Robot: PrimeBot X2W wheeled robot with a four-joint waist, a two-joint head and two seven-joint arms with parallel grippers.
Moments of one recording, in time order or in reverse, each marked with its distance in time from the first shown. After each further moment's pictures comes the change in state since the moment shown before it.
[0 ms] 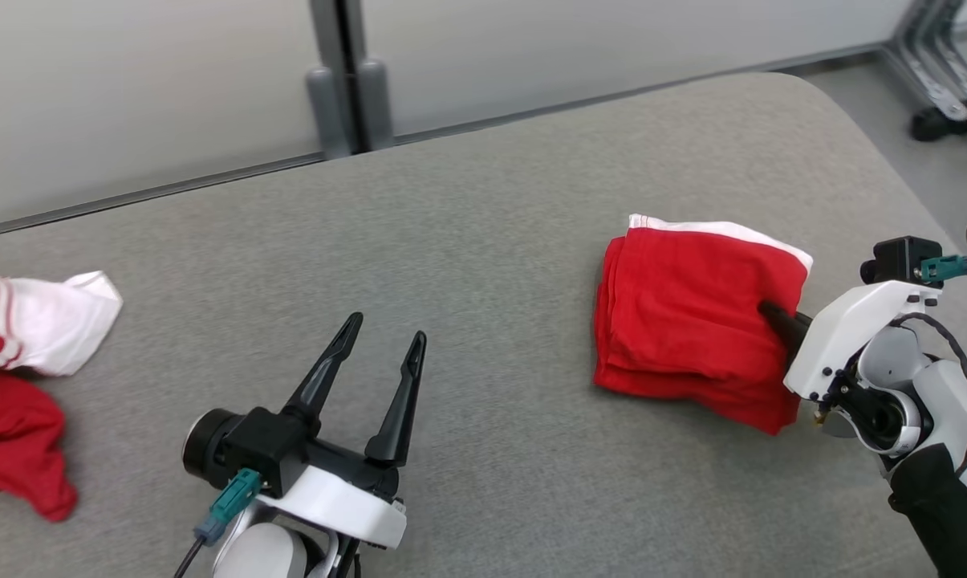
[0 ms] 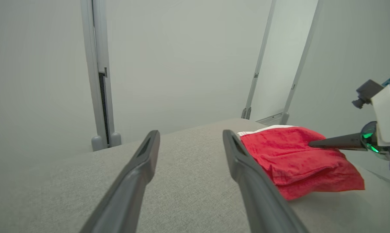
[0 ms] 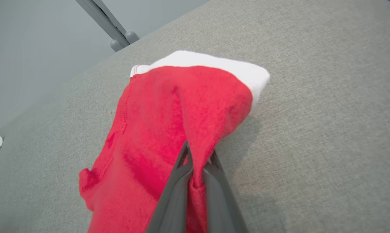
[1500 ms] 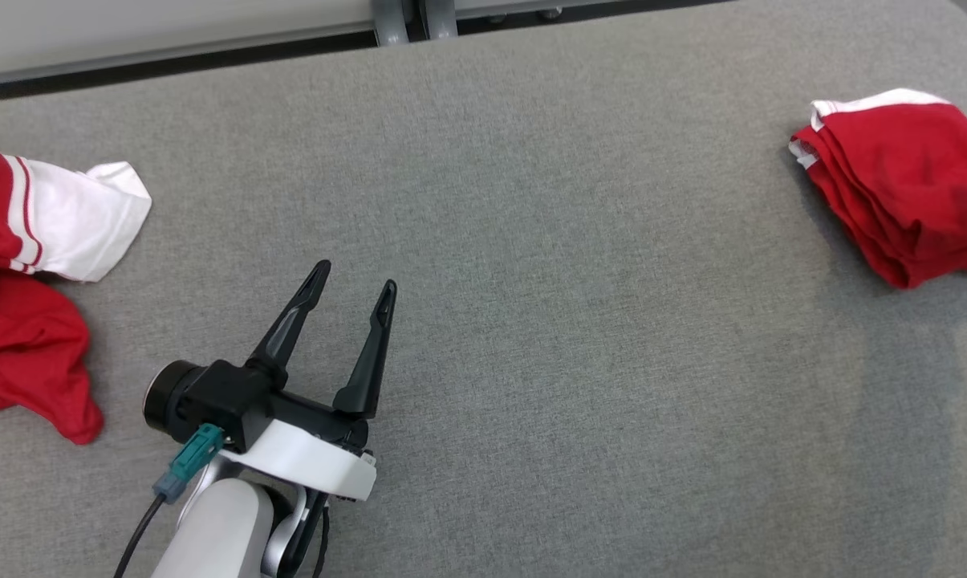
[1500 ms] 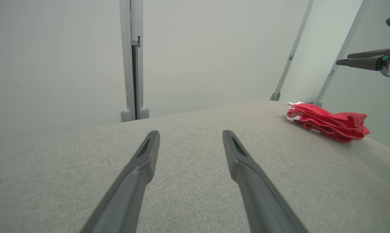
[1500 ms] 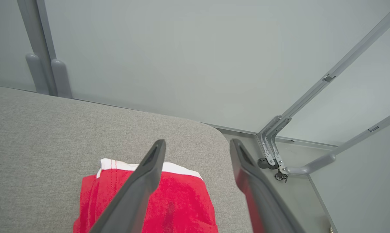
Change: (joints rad) left arm -0.102 0.075 -0.017 -0.012 -0.045 0.021 0.013; right arm -0.533 -0.174 0.082 0.479 -0.545 0.000 -0.458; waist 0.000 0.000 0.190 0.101
